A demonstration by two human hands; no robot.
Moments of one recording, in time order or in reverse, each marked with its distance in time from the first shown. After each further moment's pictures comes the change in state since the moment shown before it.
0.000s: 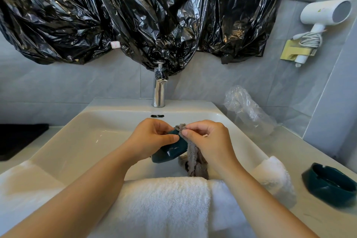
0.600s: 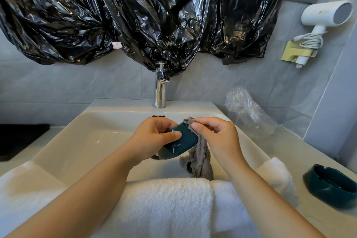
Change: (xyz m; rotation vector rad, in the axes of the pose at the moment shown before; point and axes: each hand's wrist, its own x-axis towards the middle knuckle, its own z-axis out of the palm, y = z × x) left_hand -0.002 0.000 -0.003 -0.150 -0.050 0.046; right_hand 0.007 0.006 -0.008 0.210 0.056 0.050
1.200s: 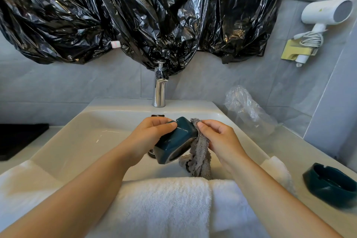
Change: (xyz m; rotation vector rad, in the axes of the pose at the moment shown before) left_hand 0.002 0.000 -0.001 -0.122 -0.028 -0.063; right_hand 0.006 0.014 -0.003 0.173 -0.090 0.334
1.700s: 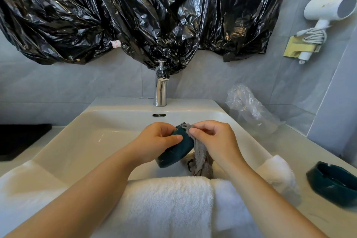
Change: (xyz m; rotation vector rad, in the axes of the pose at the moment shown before) left_hand -0.001 -0.006 0.005 0.284 -0.049 0.008; right_hand -0.012 -0.006 0.008 -0.325 0.035 -0.286
